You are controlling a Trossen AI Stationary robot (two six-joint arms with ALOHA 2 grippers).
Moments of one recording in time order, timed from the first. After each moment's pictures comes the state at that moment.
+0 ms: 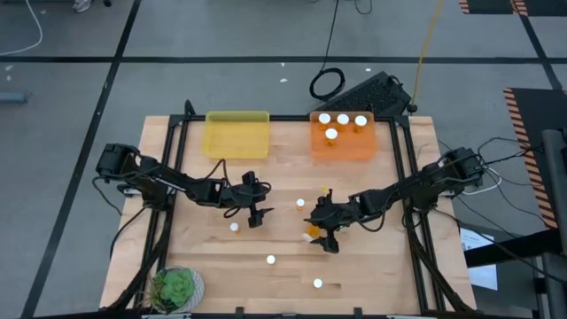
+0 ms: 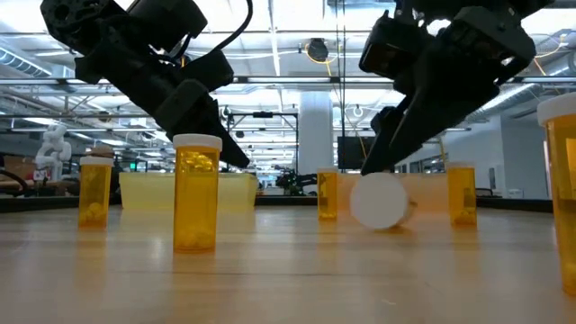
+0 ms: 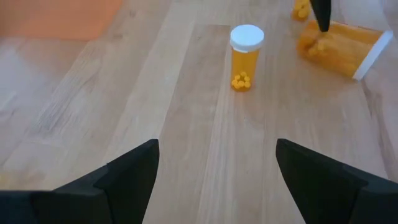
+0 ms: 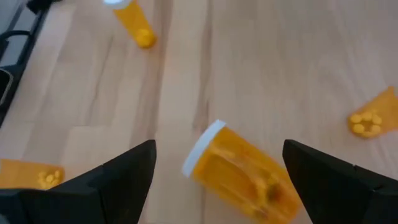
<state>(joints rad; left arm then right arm) -0.12 1.55 0.63 0.26 -0.26 -0.12 0.28 1.58 0.75 0.03 -0.02 0.31</state>
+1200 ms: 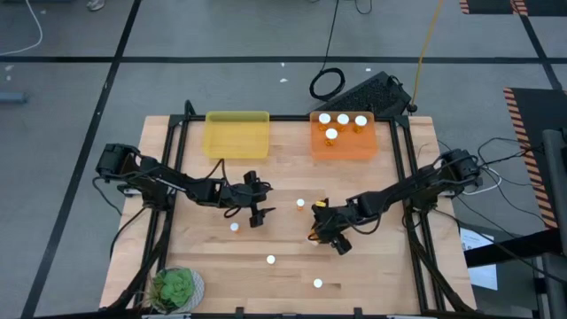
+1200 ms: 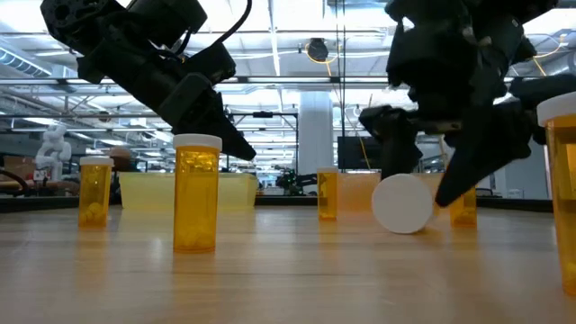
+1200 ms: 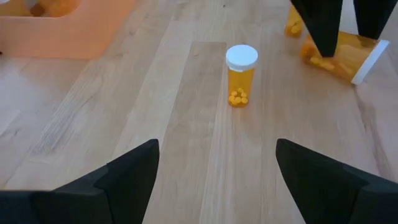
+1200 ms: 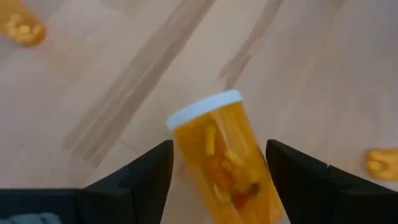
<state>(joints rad) -0.12 1.55 0.63 0.31 -0.26 -0.09 0.29 1.63 0.75 -0.06 -0.08 -0.25</state>
